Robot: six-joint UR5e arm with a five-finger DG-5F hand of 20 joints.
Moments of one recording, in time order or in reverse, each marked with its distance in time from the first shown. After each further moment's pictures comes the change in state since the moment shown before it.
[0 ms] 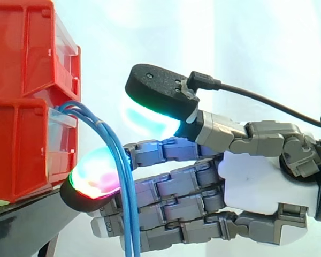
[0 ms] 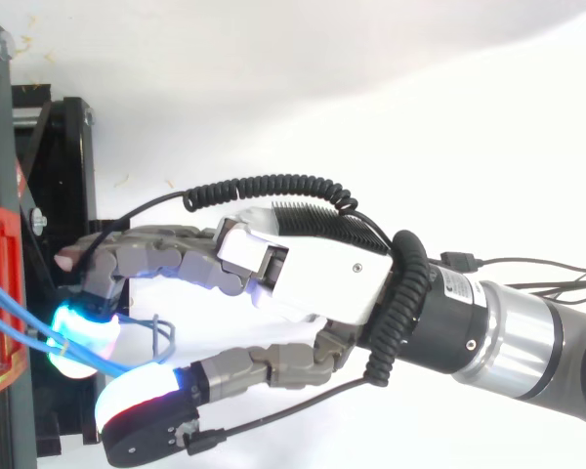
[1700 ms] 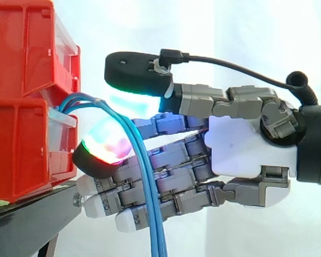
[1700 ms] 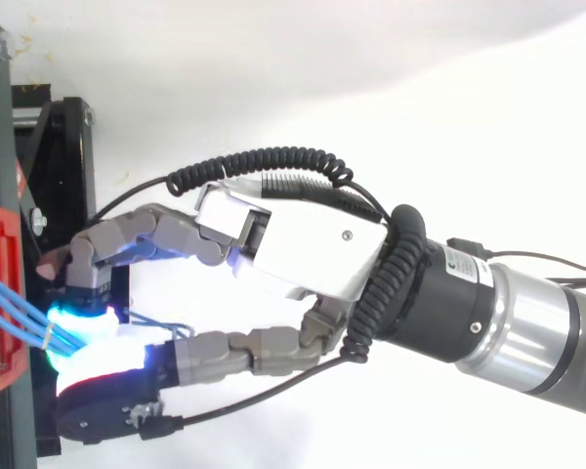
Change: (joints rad) arm -0.021 0.001 0.115 -0.183 0.006 0.068
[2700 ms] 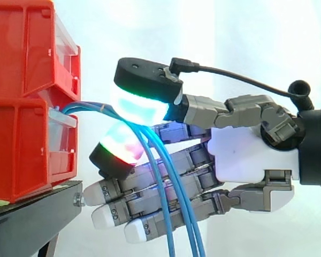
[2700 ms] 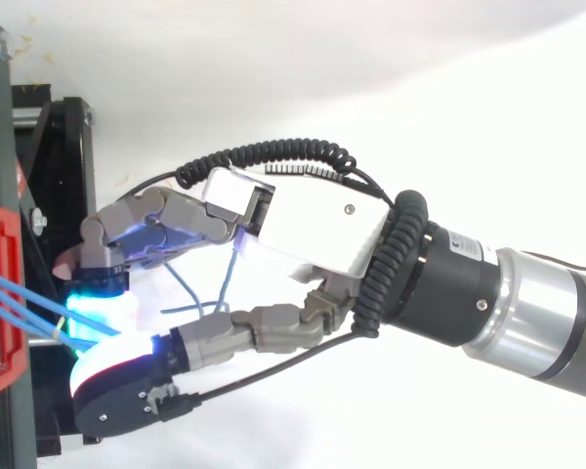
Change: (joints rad) arm -0.012 0.001 0.019 -0.096 -0.012 0.132
